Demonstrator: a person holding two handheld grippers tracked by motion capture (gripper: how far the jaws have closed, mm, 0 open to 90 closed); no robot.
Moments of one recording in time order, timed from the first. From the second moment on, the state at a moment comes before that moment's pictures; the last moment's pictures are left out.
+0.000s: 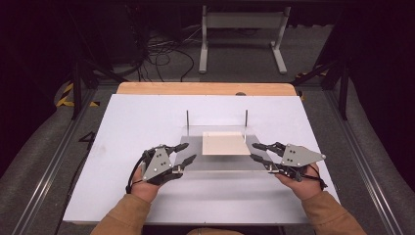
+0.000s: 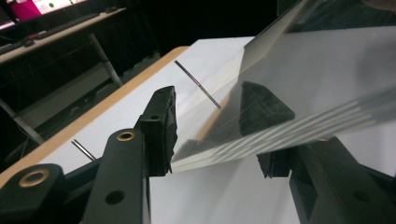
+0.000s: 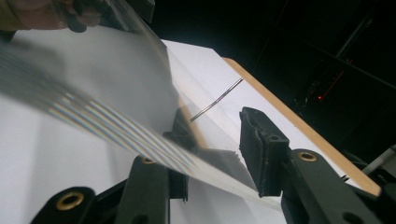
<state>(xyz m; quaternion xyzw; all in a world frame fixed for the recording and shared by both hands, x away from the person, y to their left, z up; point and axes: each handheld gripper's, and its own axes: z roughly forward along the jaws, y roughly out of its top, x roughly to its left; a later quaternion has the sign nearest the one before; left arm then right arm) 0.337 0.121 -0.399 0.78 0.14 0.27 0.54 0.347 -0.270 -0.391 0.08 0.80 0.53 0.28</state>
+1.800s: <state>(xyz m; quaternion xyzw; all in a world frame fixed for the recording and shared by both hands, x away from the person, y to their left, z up) 0.362 0.130 -0.307 0.74 0.24 0.17 0.61 0.366 -0.266 -0.301 0.17 0.76 0.60 0.18</state>
